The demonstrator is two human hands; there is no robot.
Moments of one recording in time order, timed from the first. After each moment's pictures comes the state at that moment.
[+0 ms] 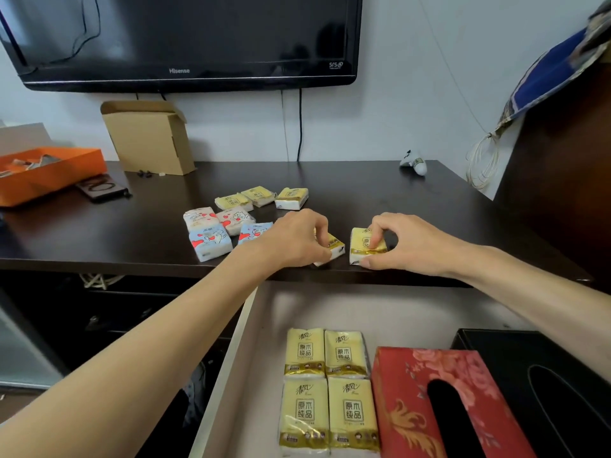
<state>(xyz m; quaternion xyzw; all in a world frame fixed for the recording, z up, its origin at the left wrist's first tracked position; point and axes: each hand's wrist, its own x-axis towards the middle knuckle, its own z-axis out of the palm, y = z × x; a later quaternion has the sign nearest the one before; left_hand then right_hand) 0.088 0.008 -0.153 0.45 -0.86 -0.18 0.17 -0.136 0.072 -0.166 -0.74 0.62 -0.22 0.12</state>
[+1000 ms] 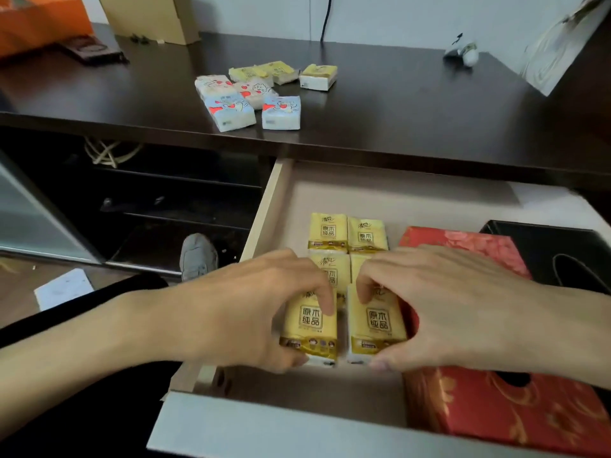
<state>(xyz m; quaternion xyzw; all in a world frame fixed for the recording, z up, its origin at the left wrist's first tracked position) 0.219 0.189 -0.222 0.28 -0.92 -0.25 0.03 -0.022 0.249 -0.192 -0.84 0.53 0.06 0.12</state>
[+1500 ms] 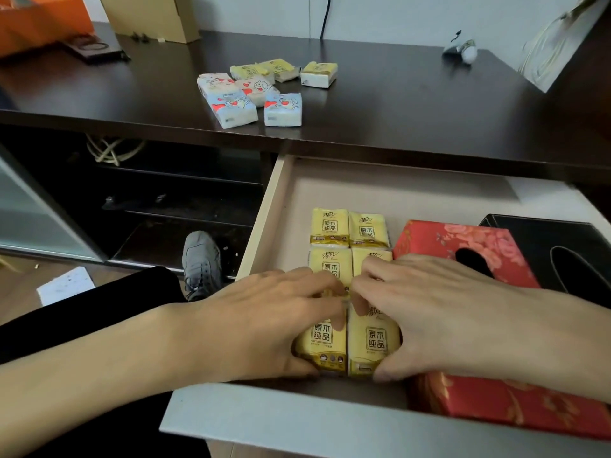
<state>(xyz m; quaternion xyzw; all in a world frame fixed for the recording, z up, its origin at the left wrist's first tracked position) 0.209 0.203 -0.242 0.21 -0.97 -0.10 0.00 0.002 0.252 -0.201 -0.83 0.52 0.18 0.06</state>
